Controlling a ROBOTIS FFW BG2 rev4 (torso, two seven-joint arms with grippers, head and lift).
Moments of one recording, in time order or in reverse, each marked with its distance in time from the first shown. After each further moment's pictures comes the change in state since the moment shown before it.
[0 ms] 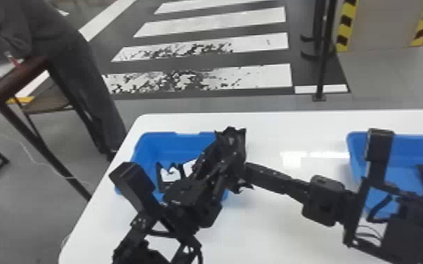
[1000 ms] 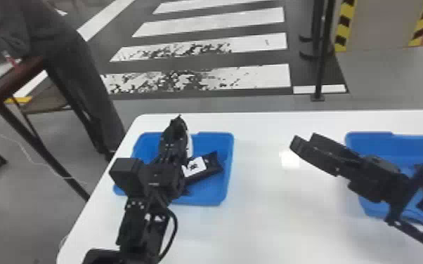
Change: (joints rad) left arm -0.197 -0.019 0.117 0.368 -0.375 -0.336 0.148; right arm 0.076 0.022 -0.205 0.009 0.079 -0.121 0.001
